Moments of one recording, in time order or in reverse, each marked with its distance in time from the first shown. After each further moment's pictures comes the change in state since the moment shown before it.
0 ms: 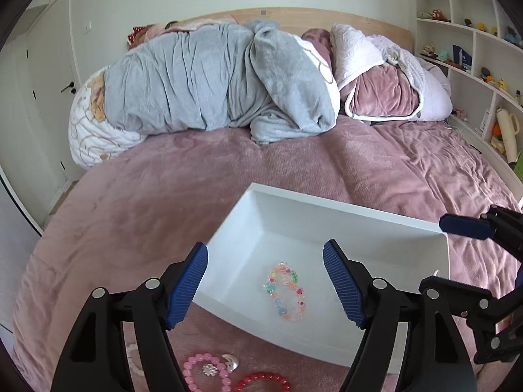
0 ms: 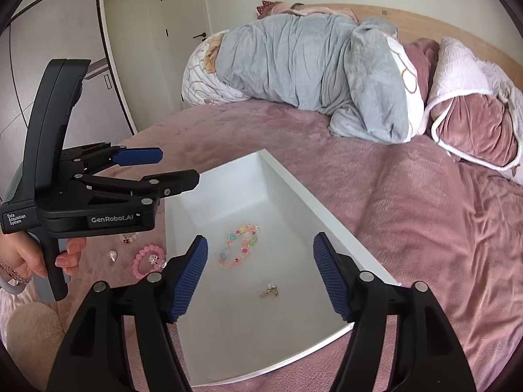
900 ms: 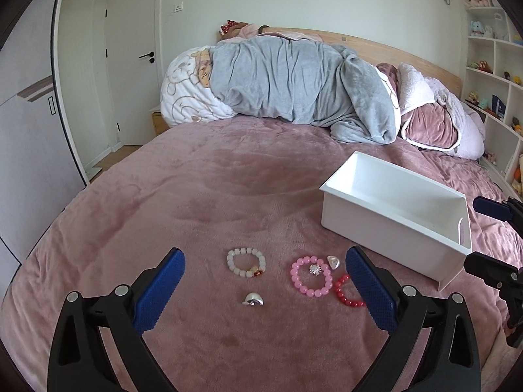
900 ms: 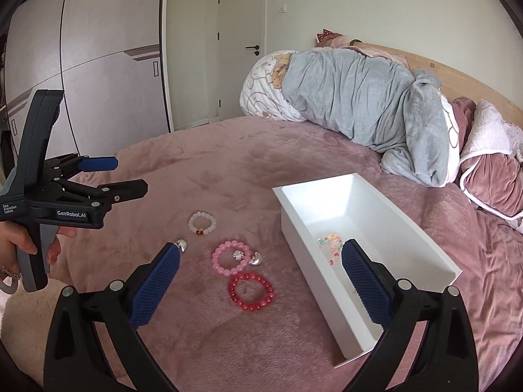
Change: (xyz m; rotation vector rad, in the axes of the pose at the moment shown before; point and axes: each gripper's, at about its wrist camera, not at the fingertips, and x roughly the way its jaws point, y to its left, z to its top) left arm -0.141 0.145 -0.163 -0.253 -0.050 0.151; right arm -0.023 0.159 -0.038 -0.172 -0.037 0.072
